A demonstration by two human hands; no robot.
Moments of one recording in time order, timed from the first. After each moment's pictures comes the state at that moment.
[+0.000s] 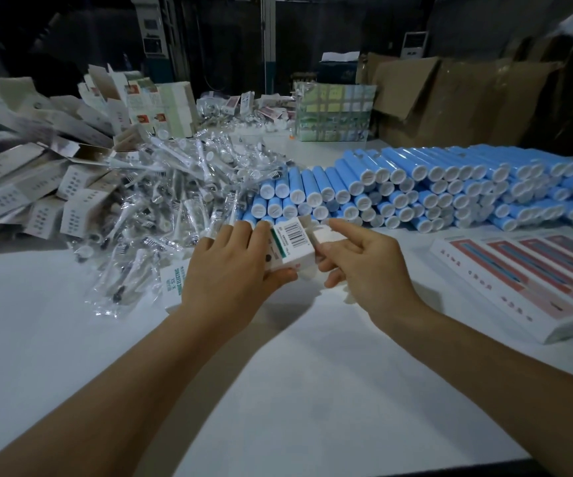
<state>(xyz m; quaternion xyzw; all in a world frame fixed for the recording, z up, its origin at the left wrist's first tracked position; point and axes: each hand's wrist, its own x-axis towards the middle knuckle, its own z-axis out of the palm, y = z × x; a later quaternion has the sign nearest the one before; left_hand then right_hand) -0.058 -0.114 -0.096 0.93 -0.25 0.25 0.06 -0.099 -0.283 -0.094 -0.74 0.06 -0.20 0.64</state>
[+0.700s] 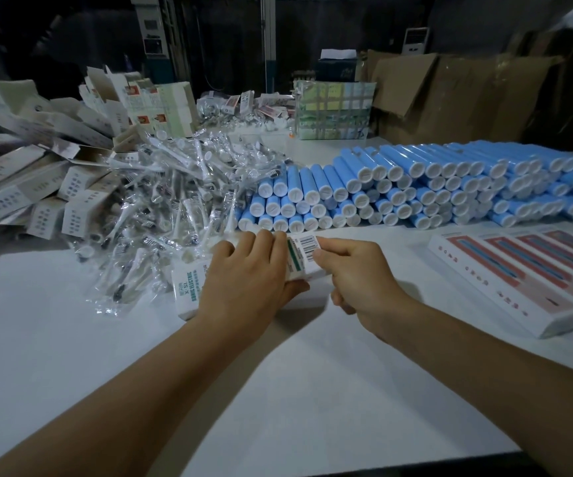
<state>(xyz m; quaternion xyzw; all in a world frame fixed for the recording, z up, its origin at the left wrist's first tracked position) -0.073 -0.130 -0.101 0.92 -0.27 0.28 -0.04 -0.102 -0.279 -0.097 -0.75 0.08 -0.10 0.64</state>
